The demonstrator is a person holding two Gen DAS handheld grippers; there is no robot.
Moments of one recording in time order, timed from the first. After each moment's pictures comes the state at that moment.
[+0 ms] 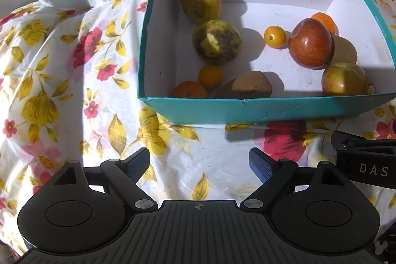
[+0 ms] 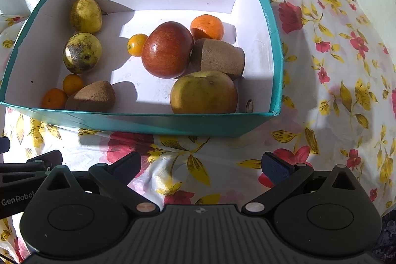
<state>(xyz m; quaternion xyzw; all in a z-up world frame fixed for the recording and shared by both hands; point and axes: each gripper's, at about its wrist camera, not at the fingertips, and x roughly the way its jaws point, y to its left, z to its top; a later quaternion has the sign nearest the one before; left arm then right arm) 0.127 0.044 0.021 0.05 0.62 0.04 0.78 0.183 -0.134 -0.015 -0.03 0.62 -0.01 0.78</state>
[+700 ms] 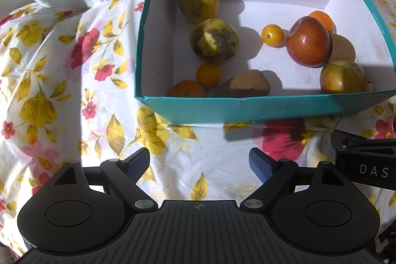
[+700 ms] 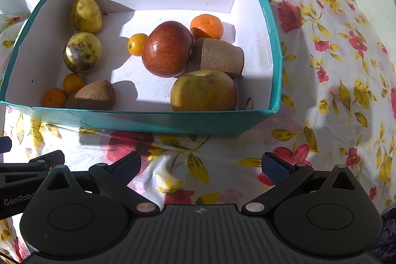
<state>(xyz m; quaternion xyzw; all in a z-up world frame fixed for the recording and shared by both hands) 0.127 0.044 0.021 0.05 0.62 0.03 0.78 0.181 -0.133 -0.014 -0.03 0.62 -0.02 0.78</state>
